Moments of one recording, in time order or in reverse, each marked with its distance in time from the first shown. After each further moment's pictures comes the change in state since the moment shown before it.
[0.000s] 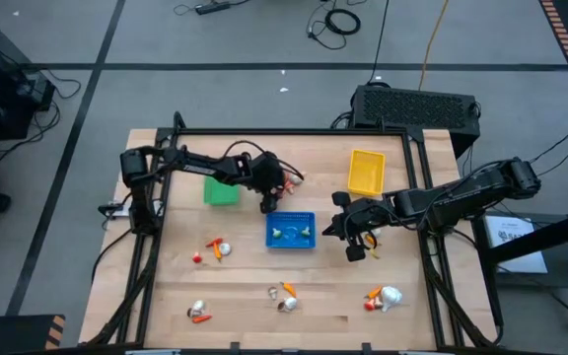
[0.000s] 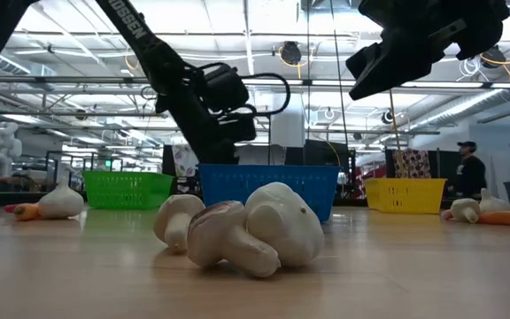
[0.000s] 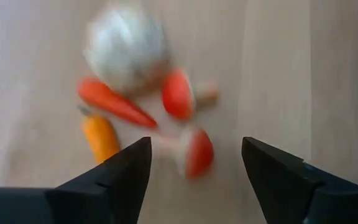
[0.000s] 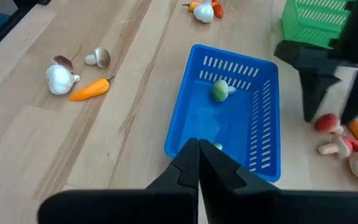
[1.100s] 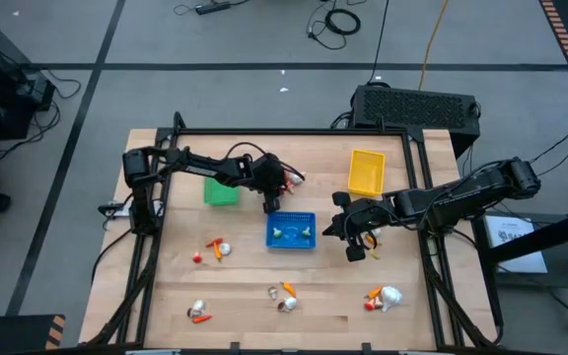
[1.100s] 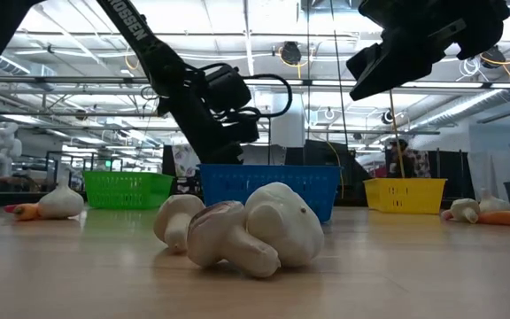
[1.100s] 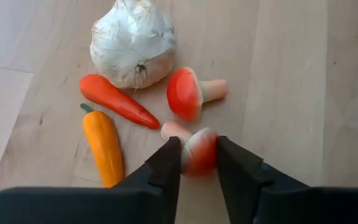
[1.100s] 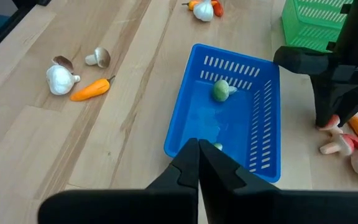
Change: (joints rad) left arm -0.012 0.015 0.002 0.033 -0.048 -0.055; right arm 0.001 0.000 0.000 -0.002 0.000 0.010
